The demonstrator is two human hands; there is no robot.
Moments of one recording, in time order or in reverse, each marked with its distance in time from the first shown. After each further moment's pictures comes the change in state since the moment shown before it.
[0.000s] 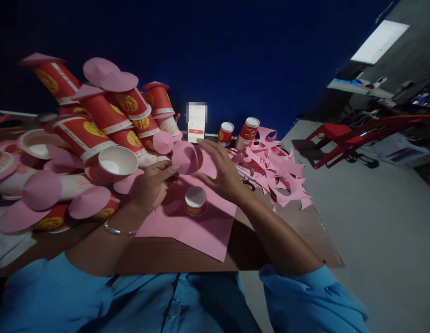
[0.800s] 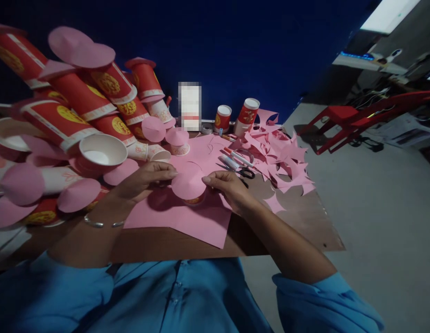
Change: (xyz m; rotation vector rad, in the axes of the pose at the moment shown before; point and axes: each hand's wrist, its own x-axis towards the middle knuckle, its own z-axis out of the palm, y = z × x) left_hand -0.004 0.019 -0.016 0.253 -0.455 -0.345; right_hand -0.061 -0.010 0.010 0.955 -0.088 0.872
